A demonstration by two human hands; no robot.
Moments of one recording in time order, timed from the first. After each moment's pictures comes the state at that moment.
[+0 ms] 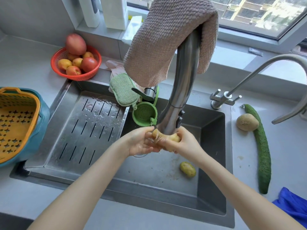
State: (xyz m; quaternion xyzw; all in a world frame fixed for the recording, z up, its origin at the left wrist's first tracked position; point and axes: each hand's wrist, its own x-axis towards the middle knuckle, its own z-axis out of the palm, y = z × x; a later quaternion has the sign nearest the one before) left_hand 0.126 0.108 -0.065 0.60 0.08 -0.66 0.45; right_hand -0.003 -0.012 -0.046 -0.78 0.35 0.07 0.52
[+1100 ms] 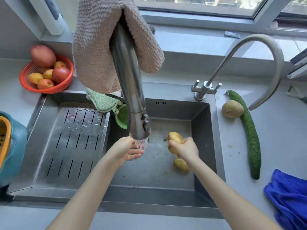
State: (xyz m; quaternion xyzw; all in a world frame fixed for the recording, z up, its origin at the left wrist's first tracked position) left_hand 0.103 0.099 -0.080 0.69 0.08 -0.55 0.46; right_hand -0.044 -0.049 -0.135 -0.63 0.61 0.07 0.48
